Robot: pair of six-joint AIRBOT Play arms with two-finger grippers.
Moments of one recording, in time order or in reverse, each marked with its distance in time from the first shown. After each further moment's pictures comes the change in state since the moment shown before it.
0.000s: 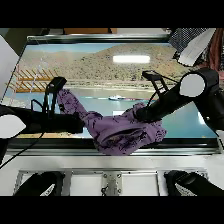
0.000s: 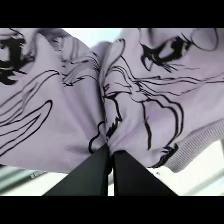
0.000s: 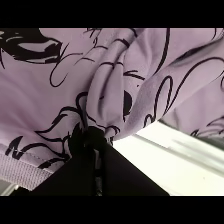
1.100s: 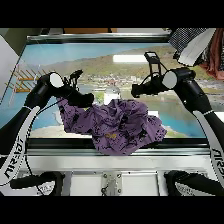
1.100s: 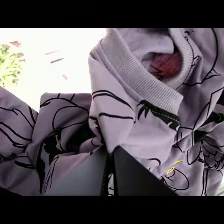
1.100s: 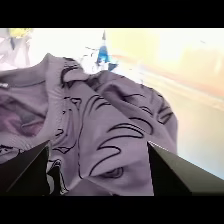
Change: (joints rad) left arm 0.199 -0.673 0.253 -0.103 0.116 0.146; right arm -0.080 -0.222 -0.009 -0.130 -0.593 -0.100
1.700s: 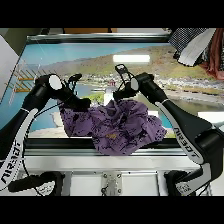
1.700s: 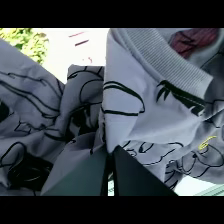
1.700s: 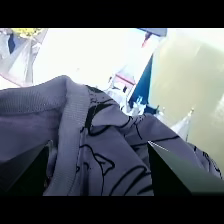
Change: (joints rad) left arm 0.000 0.051 -0.052 0.113 -0.073 0.018; right arm 0.134 -0.381 0.222 -0.054 -0.069 -0.064
